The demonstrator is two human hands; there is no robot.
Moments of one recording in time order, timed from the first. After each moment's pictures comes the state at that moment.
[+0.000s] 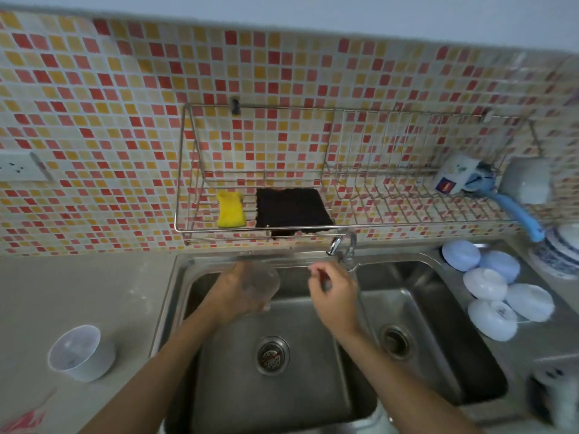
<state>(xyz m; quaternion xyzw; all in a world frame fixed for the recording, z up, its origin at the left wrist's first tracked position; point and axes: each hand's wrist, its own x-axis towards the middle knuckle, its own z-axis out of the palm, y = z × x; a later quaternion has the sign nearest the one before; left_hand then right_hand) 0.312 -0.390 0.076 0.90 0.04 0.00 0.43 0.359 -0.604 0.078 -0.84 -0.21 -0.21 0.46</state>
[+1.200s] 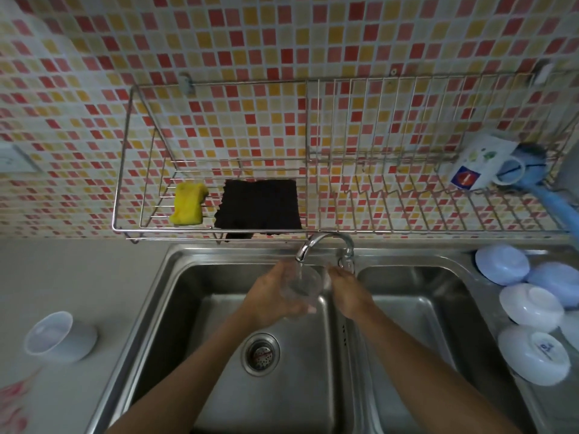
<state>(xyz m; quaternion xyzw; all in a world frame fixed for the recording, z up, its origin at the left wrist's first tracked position) 0.394 -0.522 0.046 0.86 0.12 -0.03 0.50 0.517 -0.695 -0.044 -0.93 -0.29 0.09 0.17</state>
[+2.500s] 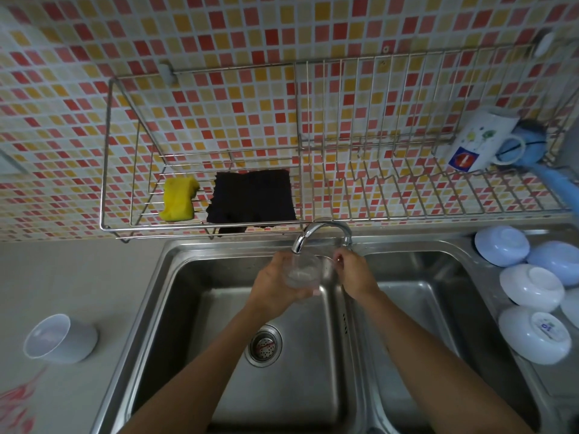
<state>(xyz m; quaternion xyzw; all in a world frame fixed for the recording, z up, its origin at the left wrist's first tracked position) 0.404 -0.538 0.038 0.88 0.18 0.00 0.44 0.537 -0.699 -0.053 -0.92 -0.18 0.08 0.33</state>
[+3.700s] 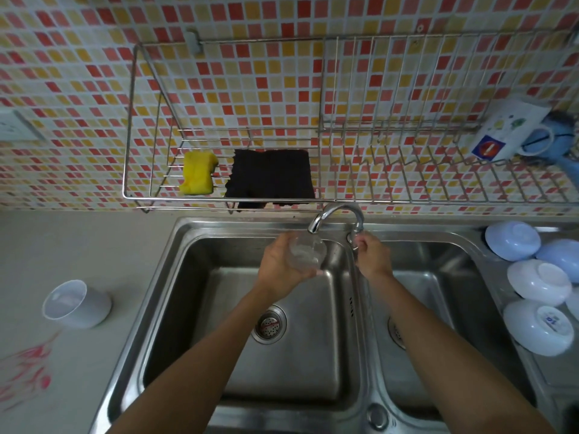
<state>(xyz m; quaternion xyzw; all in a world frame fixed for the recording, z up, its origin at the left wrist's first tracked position) 0.394 -0.525 0.016 0.85 0.18 0.05 0.48 0.534 -0.706 -0.050 -0.92 -0.05 0.04 0.39</state>
